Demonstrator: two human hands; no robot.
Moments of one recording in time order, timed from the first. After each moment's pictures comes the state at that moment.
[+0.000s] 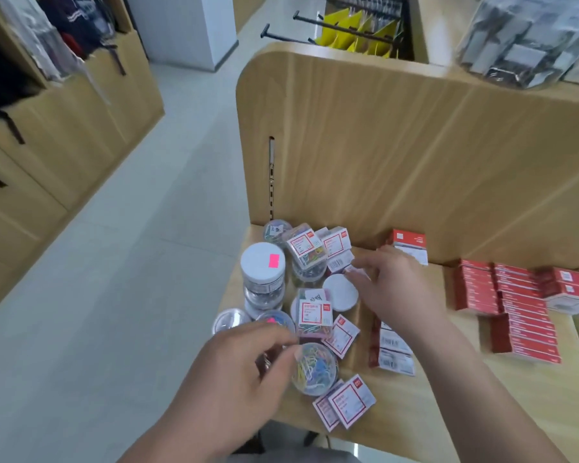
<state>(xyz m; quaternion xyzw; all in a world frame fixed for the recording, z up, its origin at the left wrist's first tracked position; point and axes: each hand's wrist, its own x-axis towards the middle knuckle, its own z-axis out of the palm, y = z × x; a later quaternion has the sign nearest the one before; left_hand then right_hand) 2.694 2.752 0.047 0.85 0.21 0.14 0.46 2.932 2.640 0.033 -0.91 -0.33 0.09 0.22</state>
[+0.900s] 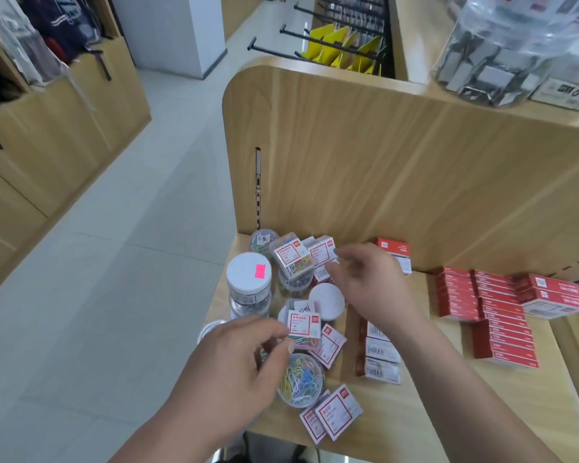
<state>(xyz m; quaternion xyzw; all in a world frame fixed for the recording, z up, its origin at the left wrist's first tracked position) 2.712 2.758 0.044 0.87 0.21 0.14 0.42 2.937 2.656 0.036 -0.90 -0.31 0.11 0.30</state>
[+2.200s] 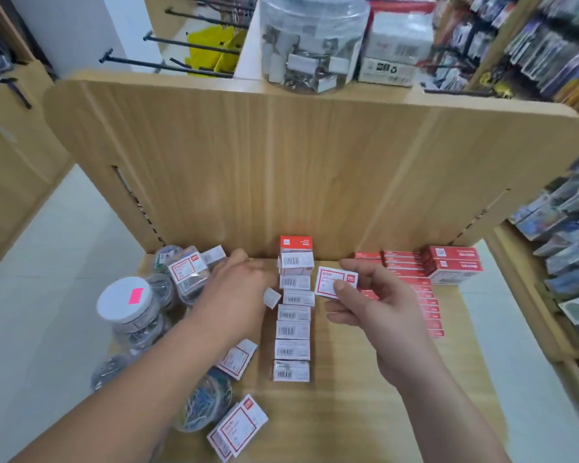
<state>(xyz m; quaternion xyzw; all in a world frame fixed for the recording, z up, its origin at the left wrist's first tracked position) 2.889 2.727 0.029 0.99 0.07 0.00 0.11 2.958 2.520 0.058 -0.70 -0.01 0.22 0.68</state>
